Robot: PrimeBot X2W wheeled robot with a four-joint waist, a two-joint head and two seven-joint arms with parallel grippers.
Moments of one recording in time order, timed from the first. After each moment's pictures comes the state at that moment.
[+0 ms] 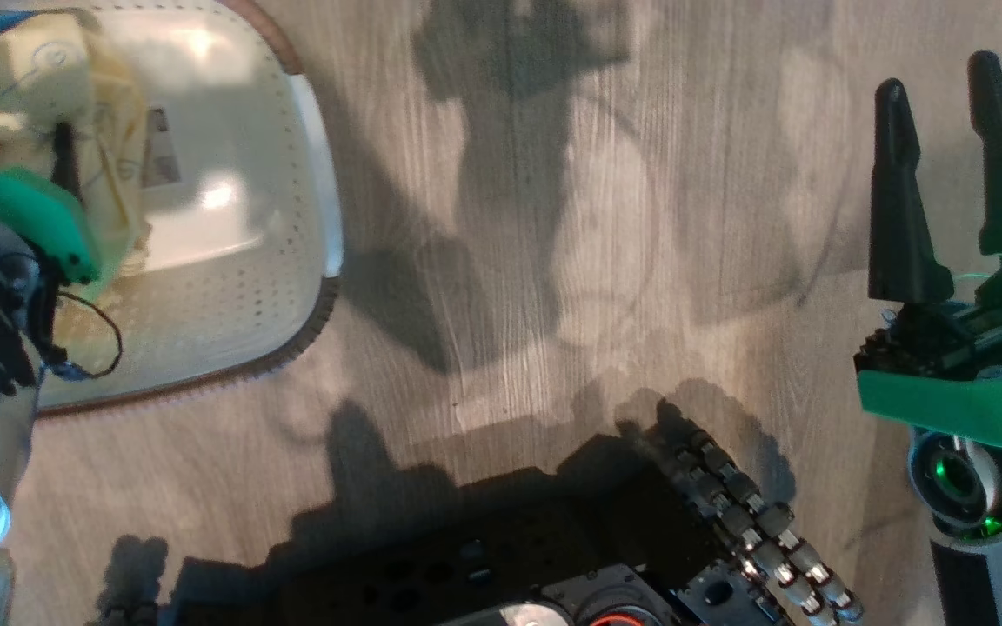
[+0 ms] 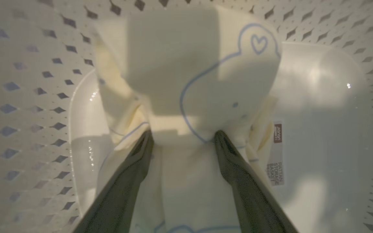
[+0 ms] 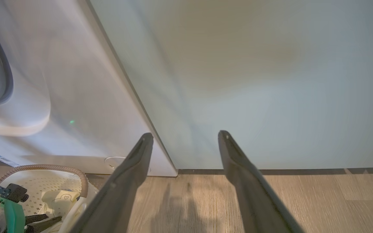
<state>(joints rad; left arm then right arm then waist) -0.96 0.41 -0.26 1.16 -0.41 -0.06 -0.24 -0.36 -0.05 0.17 -0.21 0.34 0.13 -0.26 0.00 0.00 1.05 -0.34</state>
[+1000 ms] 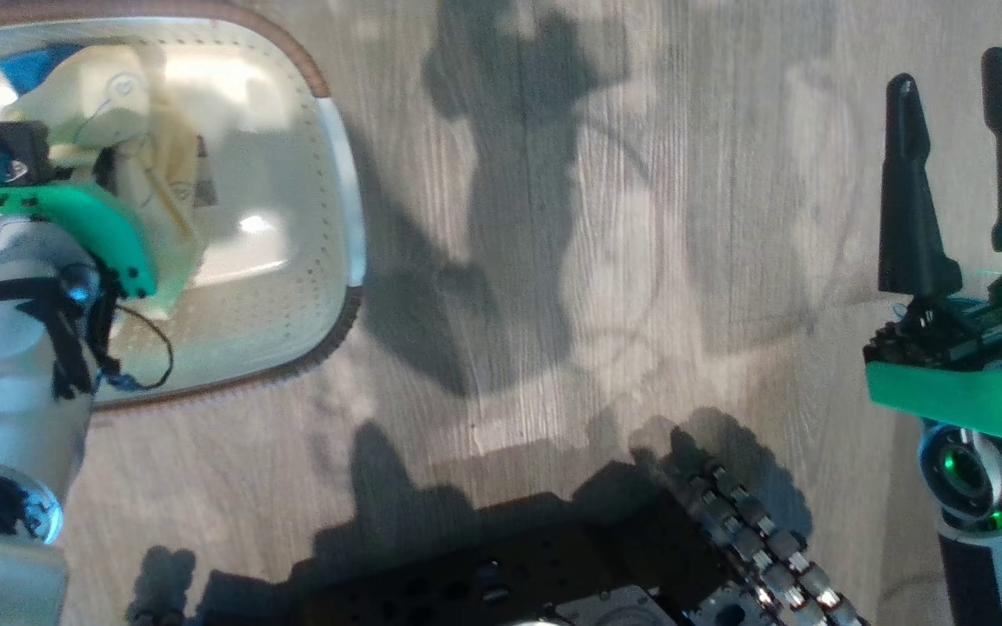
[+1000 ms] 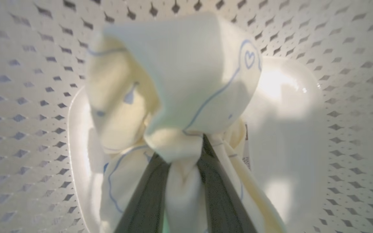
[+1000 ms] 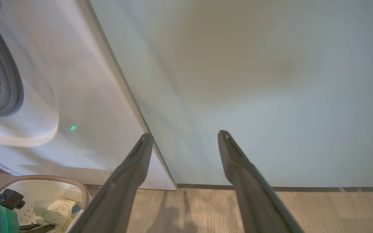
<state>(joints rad) -0.98 0.34 -0.32 1.23 -0.41 -0.06 -0.24 -0.37 -0.05 0.15 -0.19 0.32 0.13 -0.26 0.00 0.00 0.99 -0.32</state>
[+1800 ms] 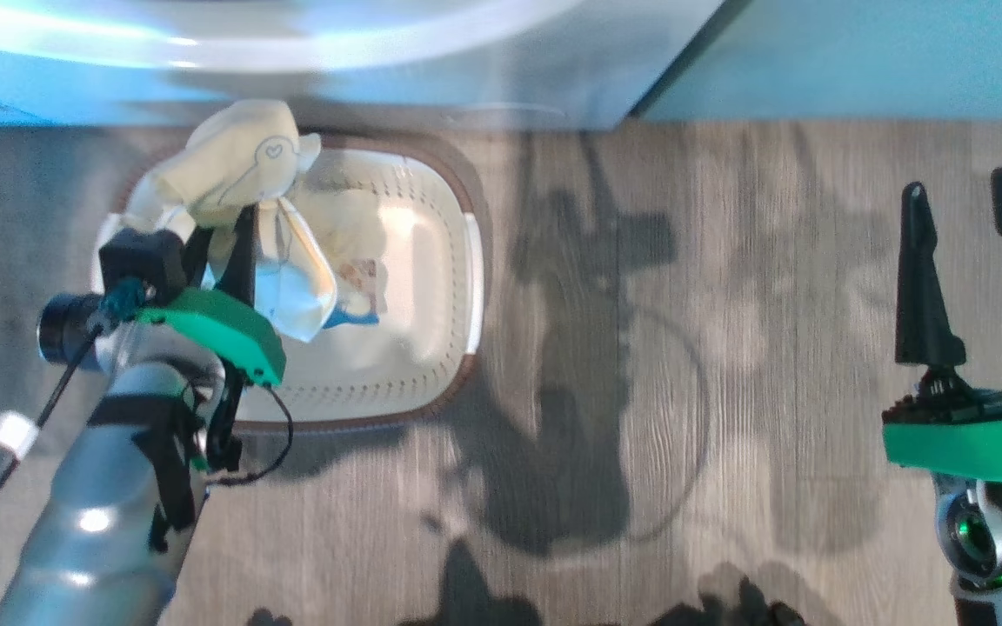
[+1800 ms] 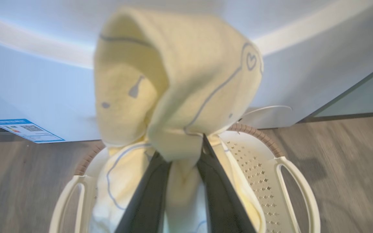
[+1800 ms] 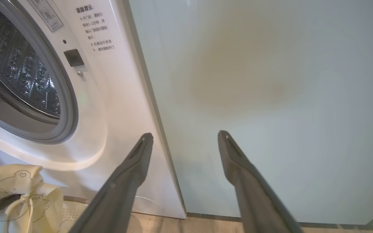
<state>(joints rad) -0.55 0.27 -0.21 0.56 -0.34 0.02 -0.25 -0.23 -0.05 0.05 -0.12 0.22 0.13 -0.26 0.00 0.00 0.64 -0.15</state>
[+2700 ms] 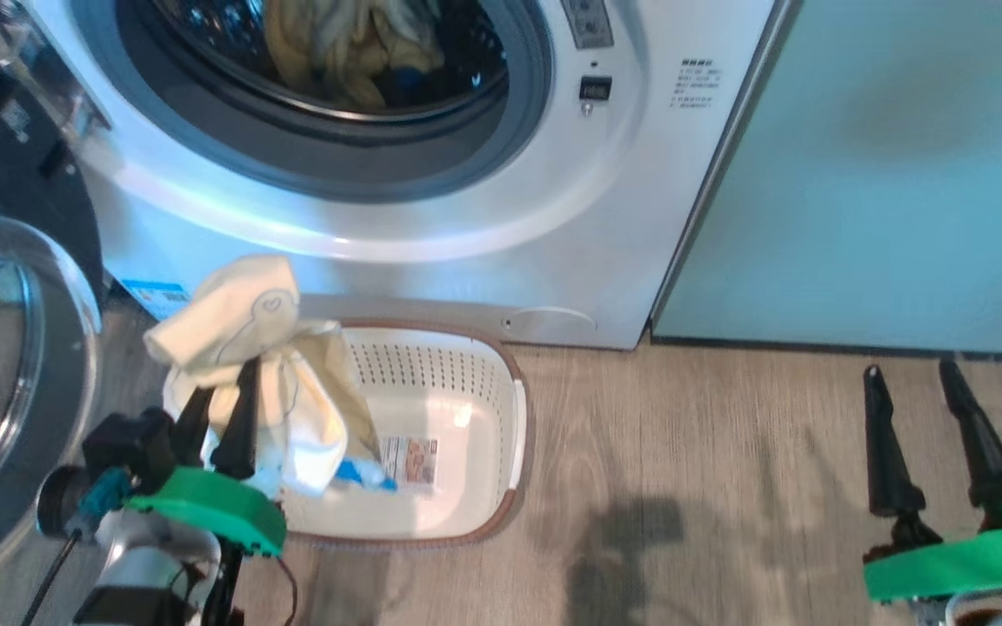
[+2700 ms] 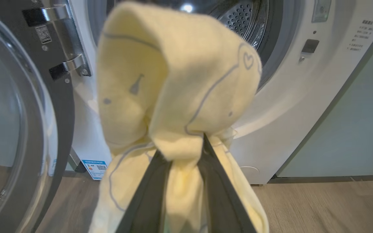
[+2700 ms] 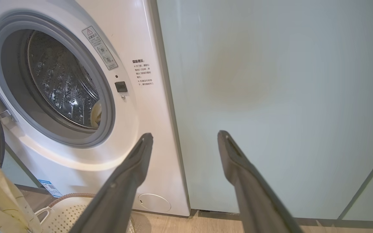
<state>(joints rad) -0.07 0.27 -0.11 0.09 -0.35 0.08 -0.23 0.01 -0.04 0.02 0.00 0.17 0.13 -0.26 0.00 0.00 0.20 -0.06</state>
